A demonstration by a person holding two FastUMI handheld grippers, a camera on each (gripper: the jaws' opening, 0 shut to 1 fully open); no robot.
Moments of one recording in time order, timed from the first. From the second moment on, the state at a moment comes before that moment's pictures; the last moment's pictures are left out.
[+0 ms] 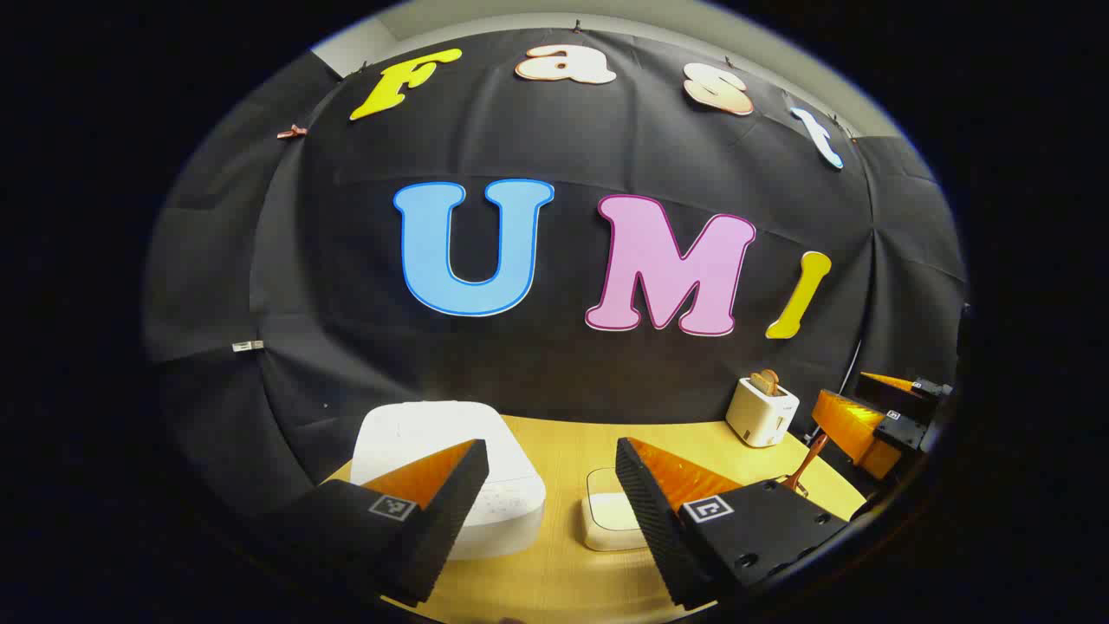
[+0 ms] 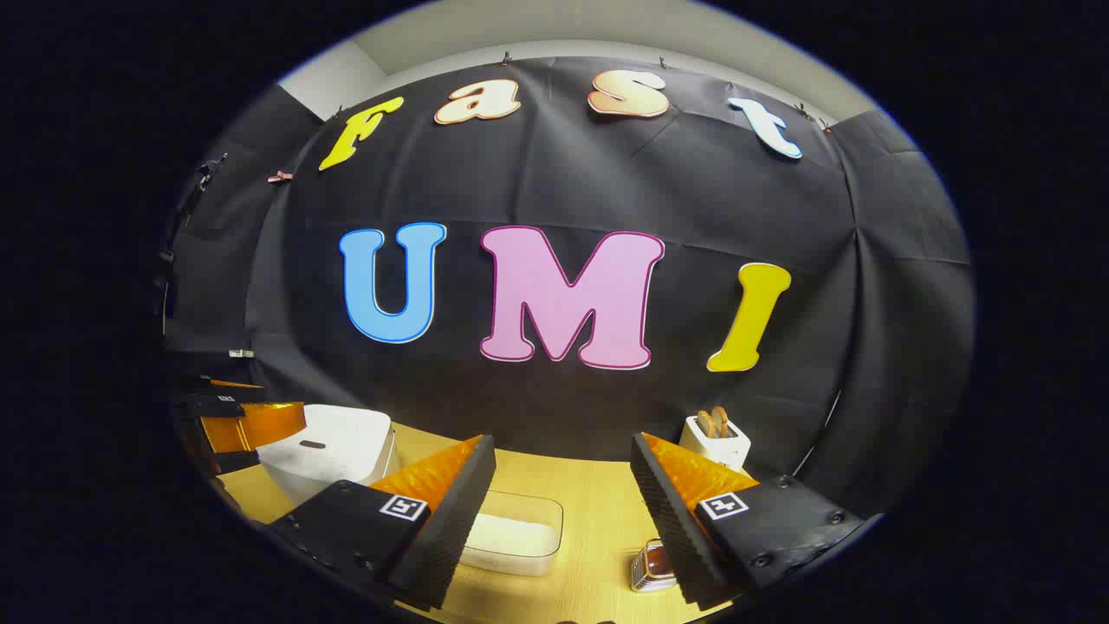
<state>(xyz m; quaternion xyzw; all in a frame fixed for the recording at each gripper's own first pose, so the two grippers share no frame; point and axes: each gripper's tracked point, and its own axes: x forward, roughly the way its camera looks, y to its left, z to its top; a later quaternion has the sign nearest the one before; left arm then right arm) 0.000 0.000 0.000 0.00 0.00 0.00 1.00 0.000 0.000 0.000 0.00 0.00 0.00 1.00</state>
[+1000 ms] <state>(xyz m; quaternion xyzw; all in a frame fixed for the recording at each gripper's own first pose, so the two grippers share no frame) 0.007 0.003 -0.003 0.02 0.01 -0.02 1.00 -0.008 -0.011 -0.017 0.02 0.03 -0.02 1.00</state>
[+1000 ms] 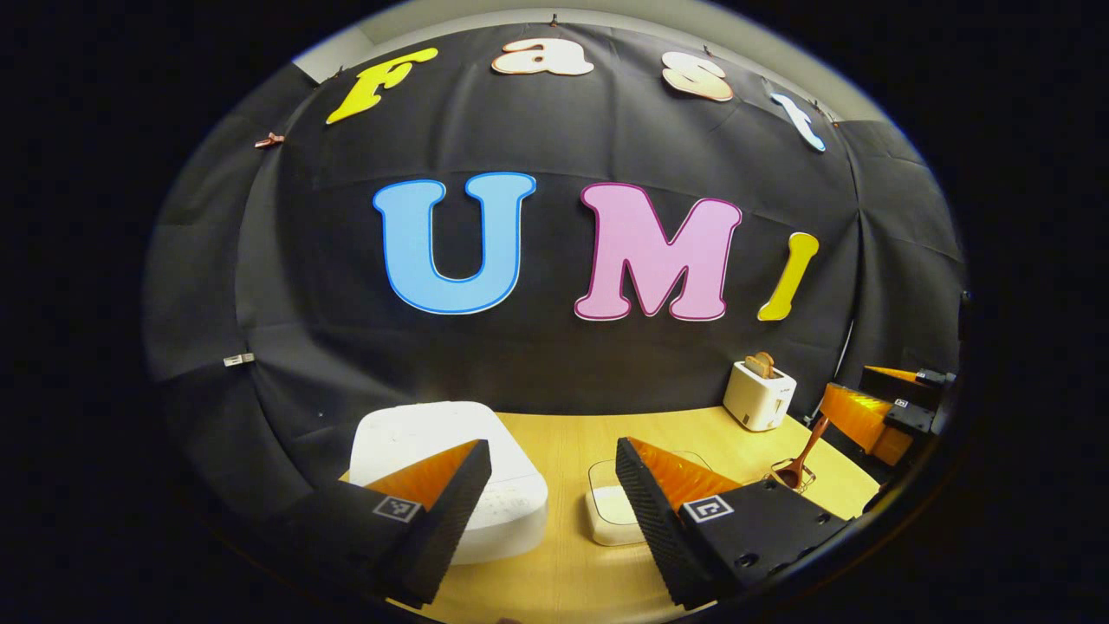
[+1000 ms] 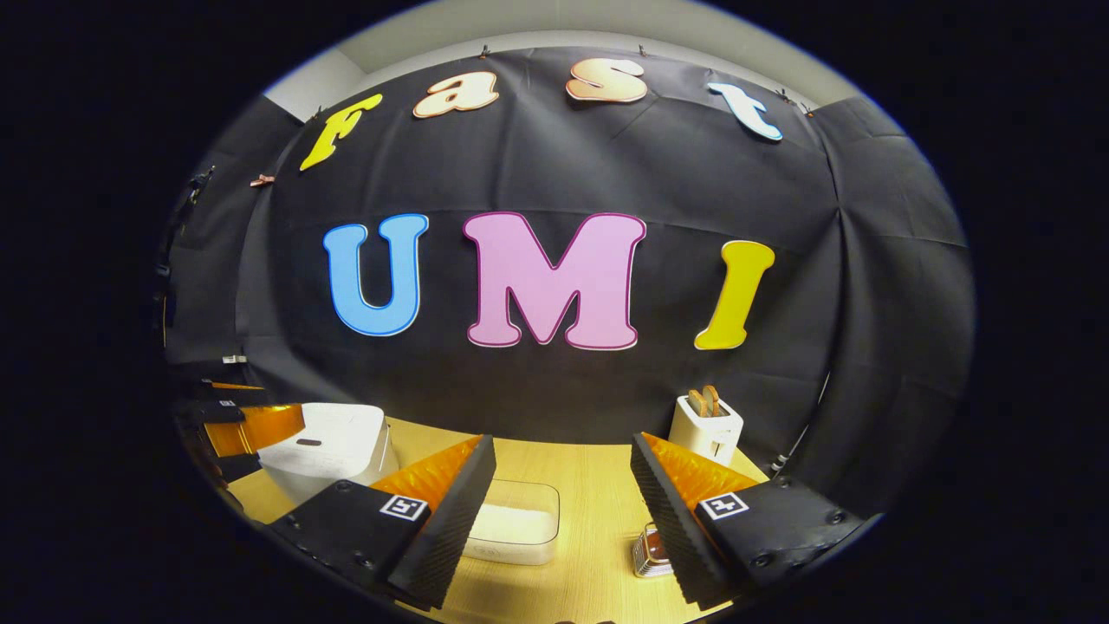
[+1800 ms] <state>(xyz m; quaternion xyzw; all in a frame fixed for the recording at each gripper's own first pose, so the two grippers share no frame) 0.061 0.100 -0.022 0.00 0.06 0.06 1.00 -0.010 -0.008 -0.030 0.00 0.05 -0.03 1.00</state>
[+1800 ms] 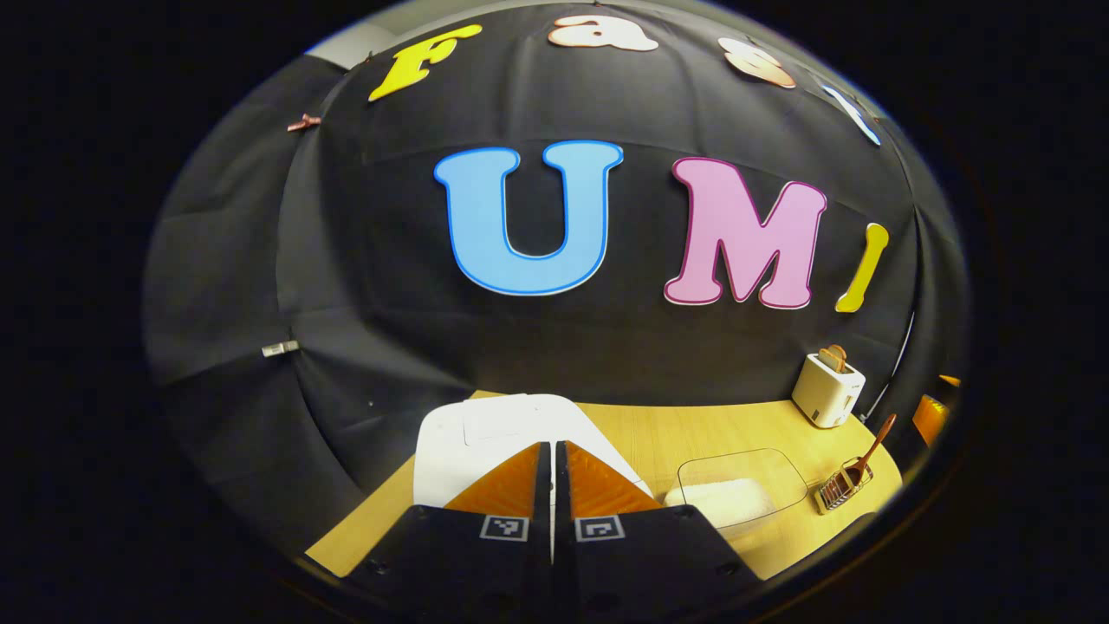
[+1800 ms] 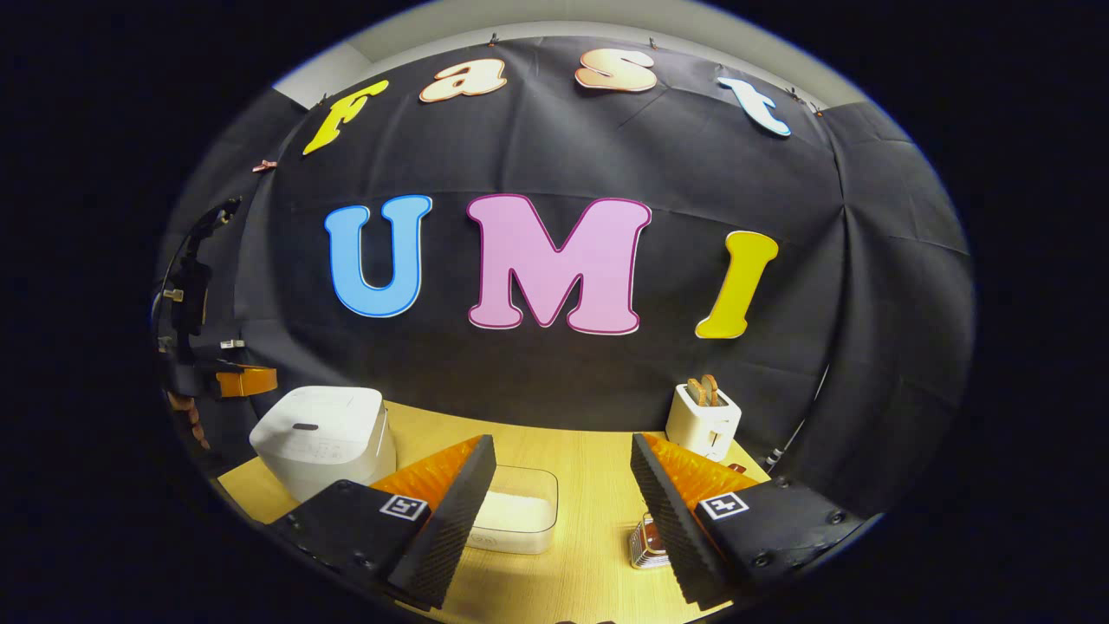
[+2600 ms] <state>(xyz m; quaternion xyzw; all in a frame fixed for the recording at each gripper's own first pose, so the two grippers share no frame) 0.115 0.122 -0.107 -0.07 0.21 0.04 0.97 -0.014 -0.029 -0.043 0.00 0.07 -0.07 0.99</state>
